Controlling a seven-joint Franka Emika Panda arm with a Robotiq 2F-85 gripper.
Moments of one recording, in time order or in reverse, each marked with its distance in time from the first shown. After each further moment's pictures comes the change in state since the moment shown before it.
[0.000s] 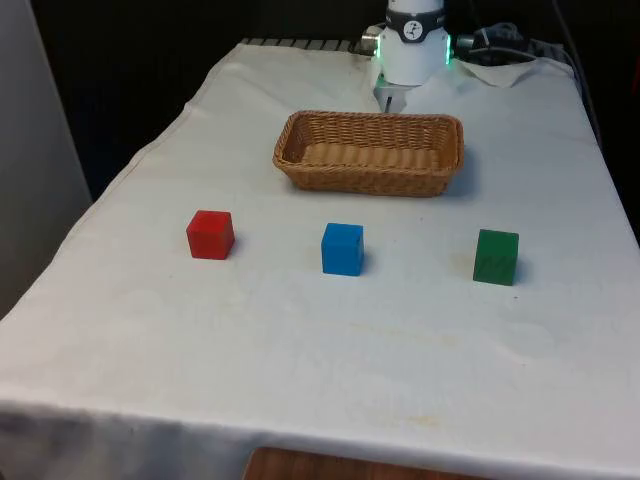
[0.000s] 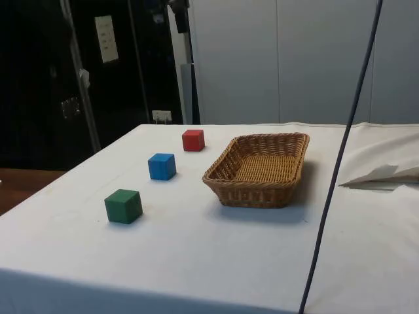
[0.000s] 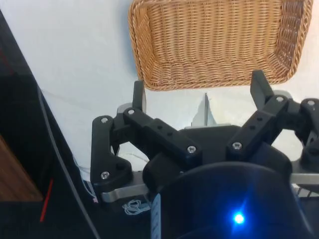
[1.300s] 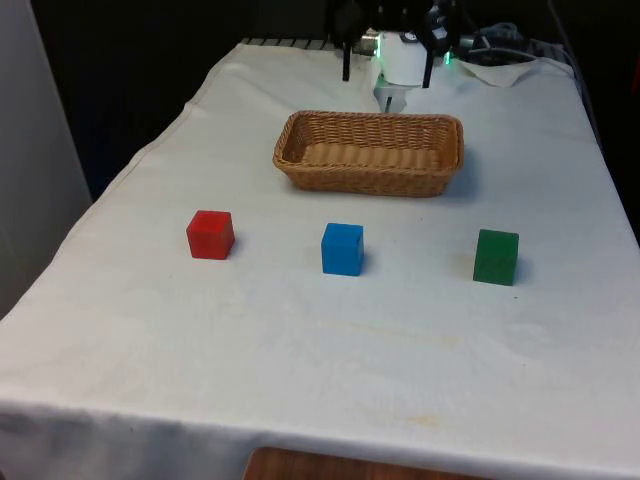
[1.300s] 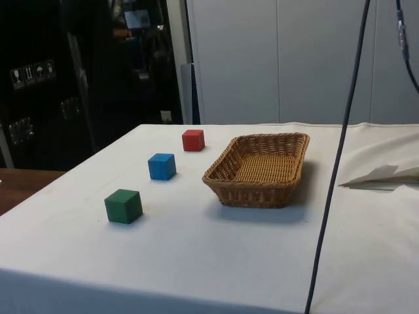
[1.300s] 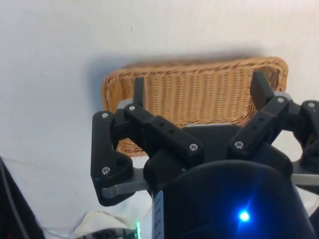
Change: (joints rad) arm -0.007 0.192 0.029 0.005 -0.118 0.244 0.048
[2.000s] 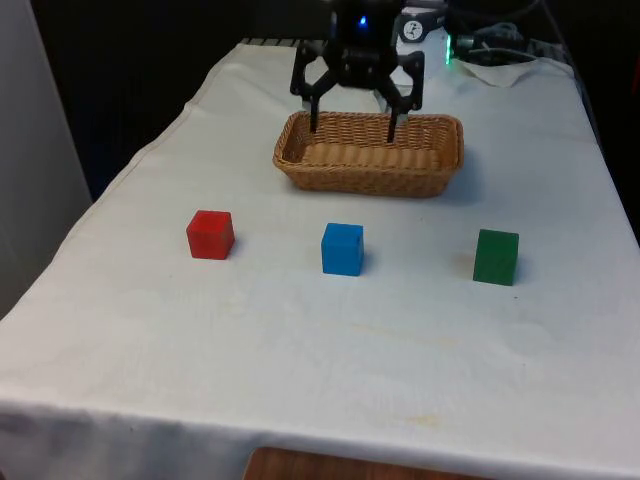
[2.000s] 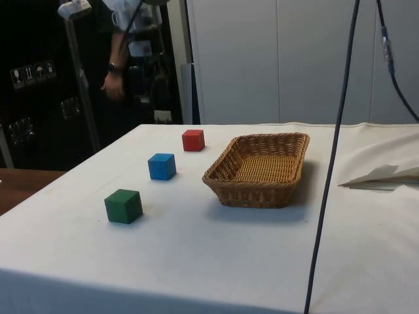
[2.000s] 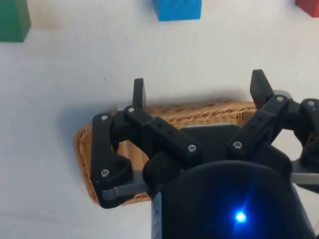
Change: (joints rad) arm -0.019 0.115 -0.035 0.002 -0.034 0.163 -0.027
